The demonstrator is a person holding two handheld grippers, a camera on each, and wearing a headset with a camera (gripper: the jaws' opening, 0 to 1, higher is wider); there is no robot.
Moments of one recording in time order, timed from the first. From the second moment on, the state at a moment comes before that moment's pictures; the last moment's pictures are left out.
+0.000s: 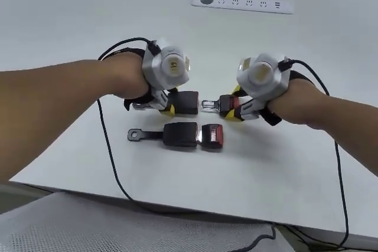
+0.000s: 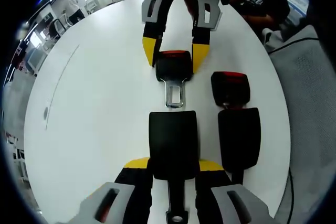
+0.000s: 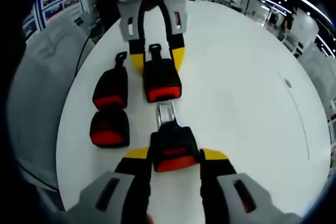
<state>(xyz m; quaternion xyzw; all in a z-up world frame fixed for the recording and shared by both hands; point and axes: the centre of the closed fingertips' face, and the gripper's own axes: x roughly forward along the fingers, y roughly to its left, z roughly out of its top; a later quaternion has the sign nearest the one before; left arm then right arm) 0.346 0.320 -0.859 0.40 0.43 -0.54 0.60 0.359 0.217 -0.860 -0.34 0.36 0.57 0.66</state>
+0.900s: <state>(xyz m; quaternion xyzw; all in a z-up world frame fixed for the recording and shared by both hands) 0.341 0.318 -0.858 0.39 0.41 -0.55 0.61 0.358 0.242 -0.858 -0.34 0.33 0.60 0.65</state>
